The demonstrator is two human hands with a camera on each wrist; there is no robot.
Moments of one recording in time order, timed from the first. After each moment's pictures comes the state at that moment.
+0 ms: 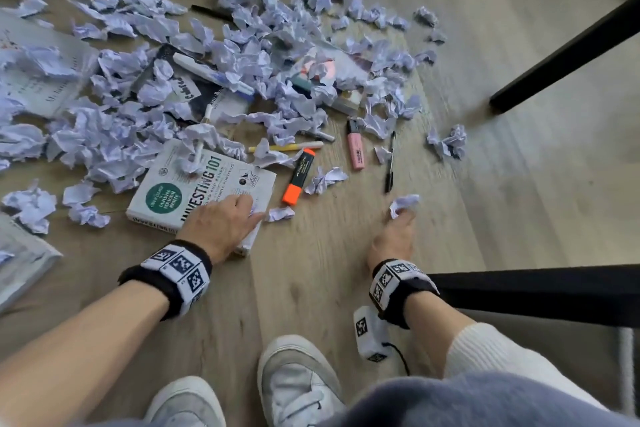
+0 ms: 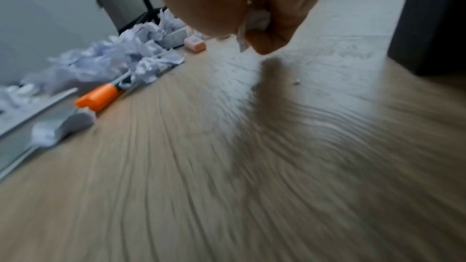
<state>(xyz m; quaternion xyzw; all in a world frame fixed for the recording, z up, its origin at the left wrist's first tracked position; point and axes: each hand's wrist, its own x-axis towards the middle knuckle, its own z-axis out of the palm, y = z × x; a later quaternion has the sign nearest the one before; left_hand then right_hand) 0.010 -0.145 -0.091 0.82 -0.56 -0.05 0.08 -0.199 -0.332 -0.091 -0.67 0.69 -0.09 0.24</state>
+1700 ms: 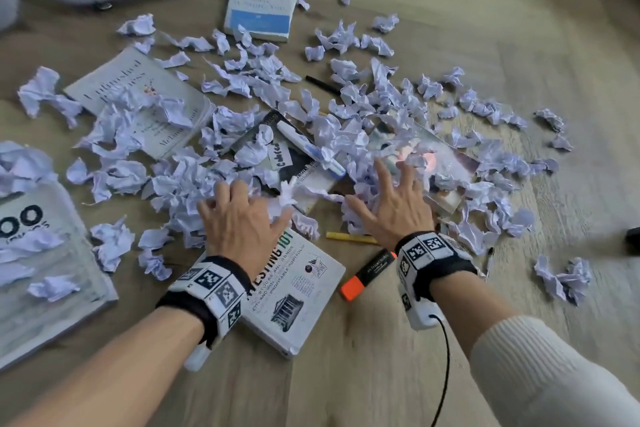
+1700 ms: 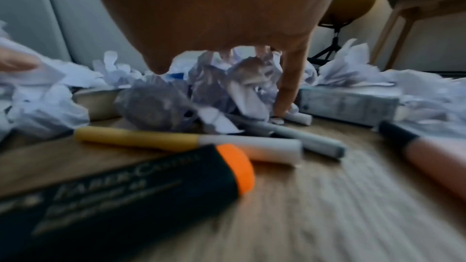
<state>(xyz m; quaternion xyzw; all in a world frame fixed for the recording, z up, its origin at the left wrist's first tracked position) 0.101 -0.172 -0.067 0.98 -0.20 0.00 0.06 0.023 -0.400 -0.065 -0.96 0.25 0.07 0.09</state>
